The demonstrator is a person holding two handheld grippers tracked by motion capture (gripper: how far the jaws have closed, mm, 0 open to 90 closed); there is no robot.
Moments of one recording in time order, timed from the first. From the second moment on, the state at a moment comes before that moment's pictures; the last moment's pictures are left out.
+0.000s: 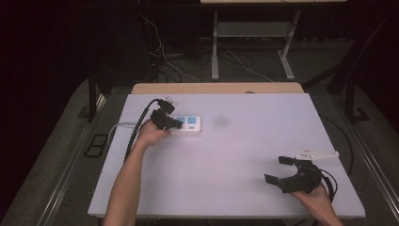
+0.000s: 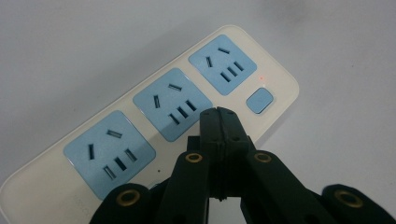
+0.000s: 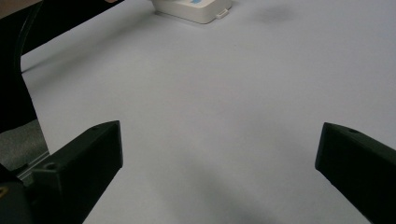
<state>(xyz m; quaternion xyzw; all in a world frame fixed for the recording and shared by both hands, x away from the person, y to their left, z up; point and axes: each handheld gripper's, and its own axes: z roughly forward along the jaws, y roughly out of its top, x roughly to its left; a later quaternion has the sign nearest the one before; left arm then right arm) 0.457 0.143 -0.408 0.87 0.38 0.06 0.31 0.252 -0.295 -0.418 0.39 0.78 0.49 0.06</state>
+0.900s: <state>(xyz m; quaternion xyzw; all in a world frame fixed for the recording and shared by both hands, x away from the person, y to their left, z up) 0.458 0.152 -0.415 0.85 0.40 0.03 0.34 0.251 -0.296 -0.417 0.39 0.78 0.49 0.07</state>
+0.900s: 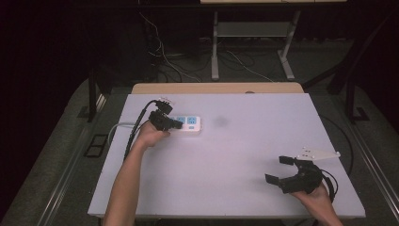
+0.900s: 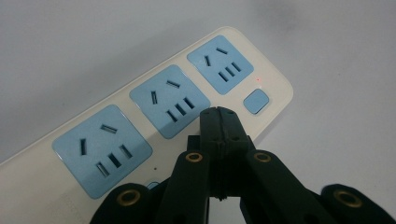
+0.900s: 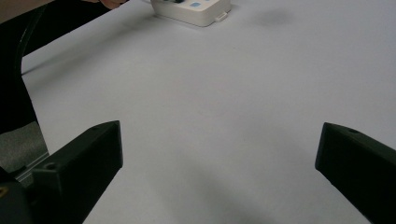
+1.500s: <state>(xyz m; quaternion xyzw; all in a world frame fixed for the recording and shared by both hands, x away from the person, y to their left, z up) 0.454 0.153 -0.413 0.84 0.39 0.05 0.36 0.250 -0.299 -0.416 0.40 0.77 0.49 0.07</state>
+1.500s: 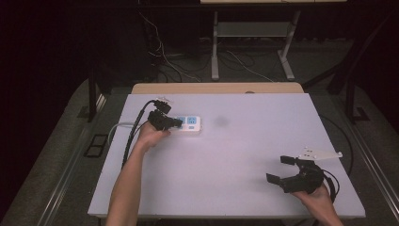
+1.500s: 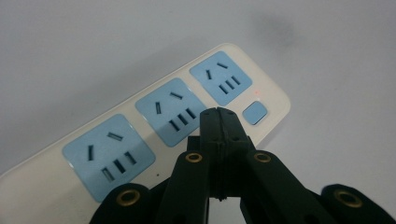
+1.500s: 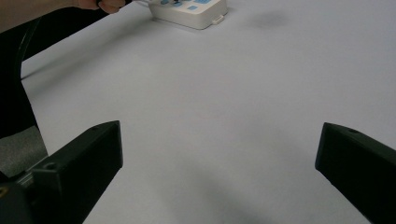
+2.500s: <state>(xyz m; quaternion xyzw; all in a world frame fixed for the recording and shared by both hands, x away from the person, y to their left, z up) 0.447 0.134 -0.391 0.86 0.36 0.06 0.36 0.250 -0.300 -0.416 0.40 0.77 0.49 0.07</state>
